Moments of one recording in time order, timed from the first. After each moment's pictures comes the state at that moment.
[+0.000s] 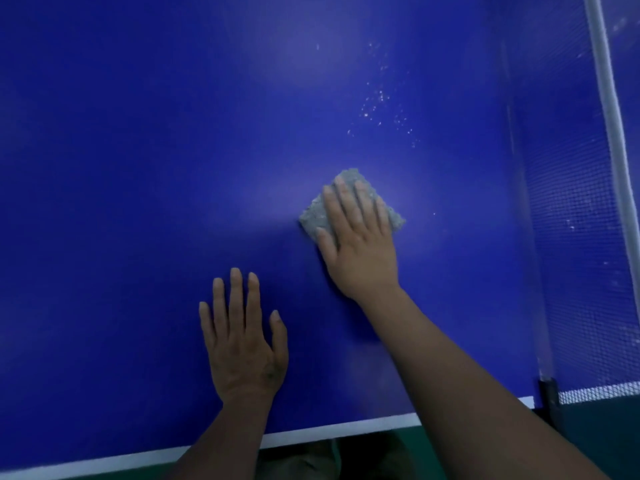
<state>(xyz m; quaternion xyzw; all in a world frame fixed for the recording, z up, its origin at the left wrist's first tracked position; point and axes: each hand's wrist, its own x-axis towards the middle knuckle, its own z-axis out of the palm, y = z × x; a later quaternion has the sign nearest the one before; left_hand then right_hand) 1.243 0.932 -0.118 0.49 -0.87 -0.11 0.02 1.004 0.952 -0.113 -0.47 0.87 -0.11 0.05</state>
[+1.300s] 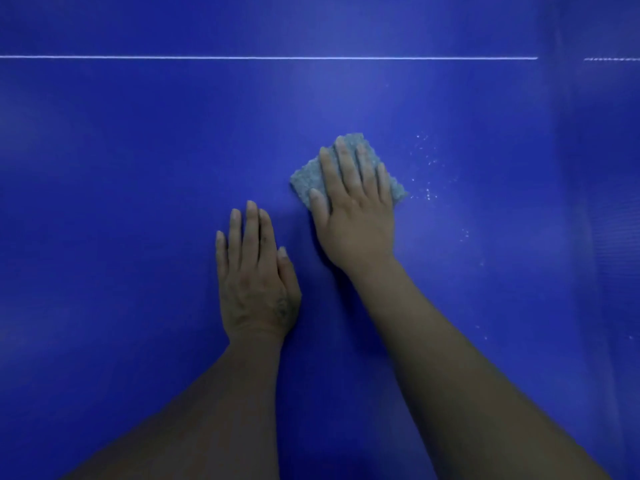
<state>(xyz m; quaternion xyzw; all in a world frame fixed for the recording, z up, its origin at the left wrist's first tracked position) 1.083 0.735 -0.115 0.49 -0.87 -0.07 0.08 0.914 0.756 -0.103 -0.47 0.88 -0.10 0.07</state>
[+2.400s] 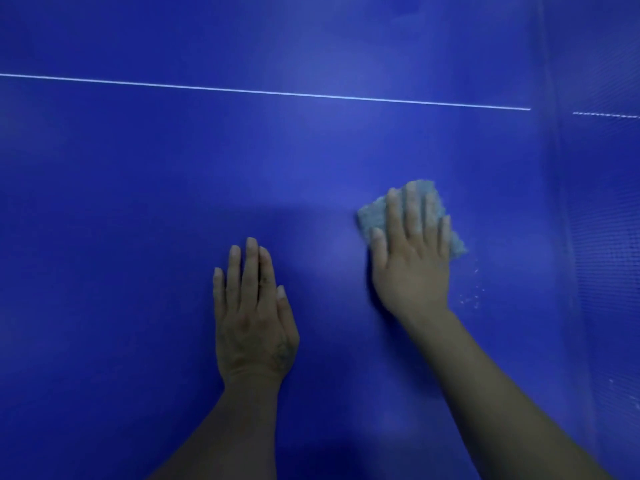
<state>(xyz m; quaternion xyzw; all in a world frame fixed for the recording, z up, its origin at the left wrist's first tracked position) 1.087 0.736 -0.121 0.49 -0.87 -0.09 0.08 0.867 0.797 -0.094 -0.40 0.91 -0.03 0.08</state>
